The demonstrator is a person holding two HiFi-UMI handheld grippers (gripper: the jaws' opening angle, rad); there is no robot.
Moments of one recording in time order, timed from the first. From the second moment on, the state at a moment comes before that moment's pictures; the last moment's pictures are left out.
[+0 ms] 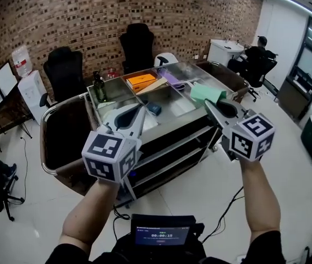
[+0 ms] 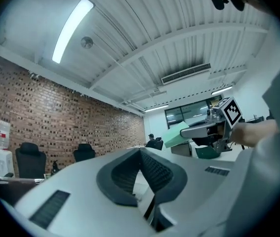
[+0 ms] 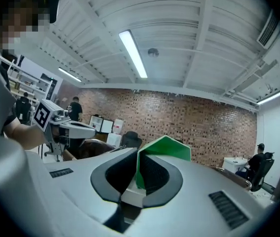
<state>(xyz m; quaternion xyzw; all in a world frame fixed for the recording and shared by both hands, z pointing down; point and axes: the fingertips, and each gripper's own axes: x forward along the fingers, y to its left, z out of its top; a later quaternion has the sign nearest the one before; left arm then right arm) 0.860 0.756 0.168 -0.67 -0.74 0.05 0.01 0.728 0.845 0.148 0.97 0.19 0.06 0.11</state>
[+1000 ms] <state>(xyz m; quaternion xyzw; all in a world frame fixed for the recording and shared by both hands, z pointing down) 0.951 1.031 0.213 -0.80 -0.60 -0.07 0.01 0.887 1.172 0.210 0.93 -0.06 0.29 0.24</state>
